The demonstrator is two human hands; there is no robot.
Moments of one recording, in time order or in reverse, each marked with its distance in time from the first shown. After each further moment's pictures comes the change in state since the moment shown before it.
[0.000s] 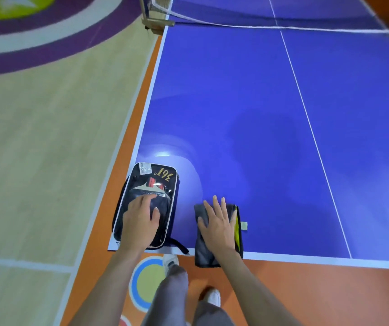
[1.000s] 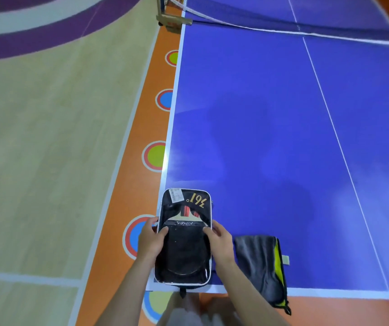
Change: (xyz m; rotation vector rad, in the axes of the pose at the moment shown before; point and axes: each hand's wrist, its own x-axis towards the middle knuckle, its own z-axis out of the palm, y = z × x) left_hand 0.101 -0.107 -0.013 -0.580 -0.244 -0.601; right_hand 0.058 -0.148 0.010 0.912 -0.116 0.612
